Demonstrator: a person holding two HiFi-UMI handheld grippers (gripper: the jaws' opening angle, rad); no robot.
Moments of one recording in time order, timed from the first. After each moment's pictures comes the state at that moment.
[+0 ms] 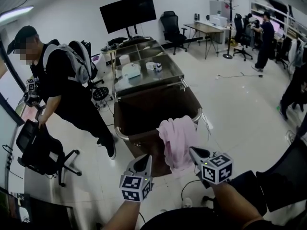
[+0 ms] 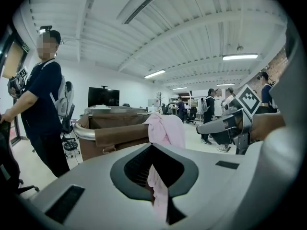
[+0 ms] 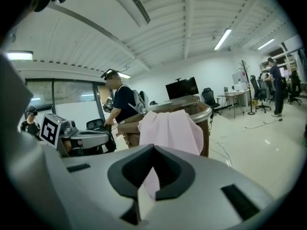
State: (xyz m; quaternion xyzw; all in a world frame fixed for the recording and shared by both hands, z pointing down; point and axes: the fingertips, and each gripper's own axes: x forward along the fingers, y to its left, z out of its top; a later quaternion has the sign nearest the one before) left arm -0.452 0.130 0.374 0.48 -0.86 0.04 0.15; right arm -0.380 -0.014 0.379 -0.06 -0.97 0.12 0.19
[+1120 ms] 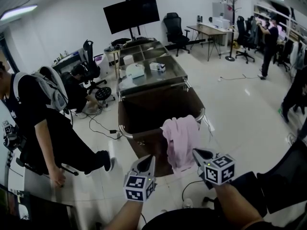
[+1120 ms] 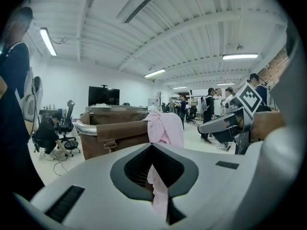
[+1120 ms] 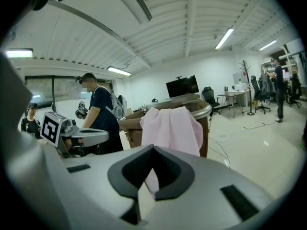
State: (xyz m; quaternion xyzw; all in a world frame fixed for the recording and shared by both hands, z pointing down) left arm -0.444 0.137 0.379 0.48 -0.86 0.05 0.15; right arm -0.368 -0.009 0.382 -0.05 -0.97 0.12 0.20
